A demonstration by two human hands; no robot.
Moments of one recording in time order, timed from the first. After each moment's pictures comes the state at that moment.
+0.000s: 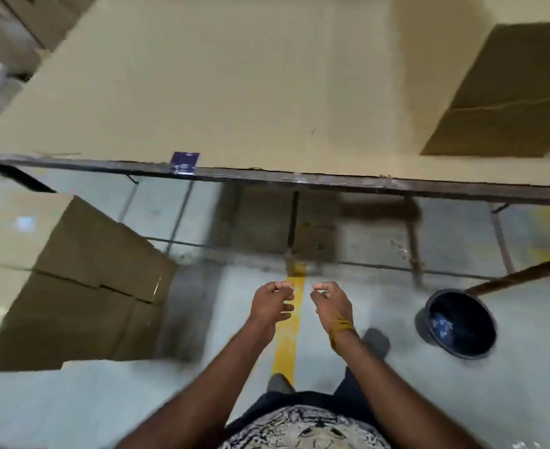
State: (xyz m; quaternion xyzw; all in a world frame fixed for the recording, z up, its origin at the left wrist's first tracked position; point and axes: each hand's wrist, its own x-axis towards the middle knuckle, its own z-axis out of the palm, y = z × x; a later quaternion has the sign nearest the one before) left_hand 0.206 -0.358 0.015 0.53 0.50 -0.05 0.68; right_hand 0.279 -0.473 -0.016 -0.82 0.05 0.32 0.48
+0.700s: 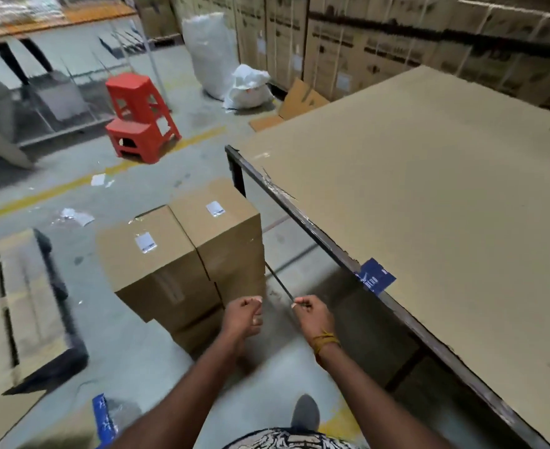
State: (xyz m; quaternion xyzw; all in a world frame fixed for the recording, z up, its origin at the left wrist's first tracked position) left_hand 0.079 -0.056 0.049 0.29 0.62 0.33 0.65; right_hand 0.239 -0.091 0.050 -0.75 -0.38 0.42 0.34
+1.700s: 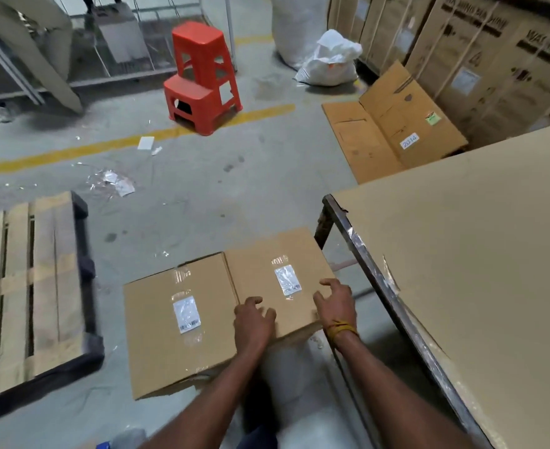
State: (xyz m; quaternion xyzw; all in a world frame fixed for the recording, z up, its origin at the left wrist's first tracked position) left_hand -0.053 0.284 -0.022 0.37 0.80 0.23 0.42; right_hand 0.116 0.331 -0.014 -0.77 -0.50 0.35 0.19
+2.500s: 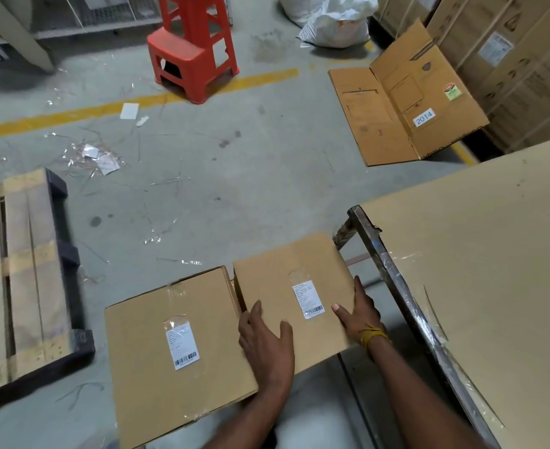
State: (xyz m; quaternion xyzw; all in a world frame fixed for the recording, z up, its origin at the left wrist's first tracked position) left_hand -0.036 0.325 -0.040 0.31 0.84 0.29 0.36; right_hand 0.149 0.399 -0.079 -0.77 -0.49 0.41 0.03
